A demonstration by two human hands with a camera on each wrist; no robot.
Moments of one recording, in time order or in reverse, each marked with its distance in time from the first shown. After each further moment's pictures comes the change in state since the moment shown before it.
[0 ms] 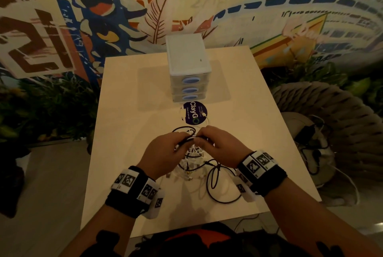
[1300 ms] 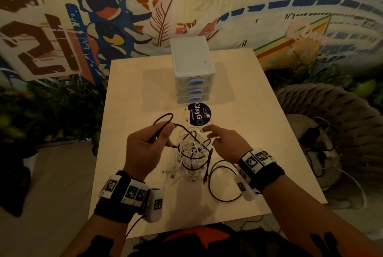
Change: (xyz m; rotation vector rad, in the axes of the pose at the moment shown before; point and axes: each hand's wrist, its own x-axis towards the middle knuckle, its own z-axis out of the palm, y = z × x) left_hand -0.021 0.012 -0.040 -0.501 0.519 -0.105; right_hand 0.011 0.021 0.011 -0.051 0.001 0.320
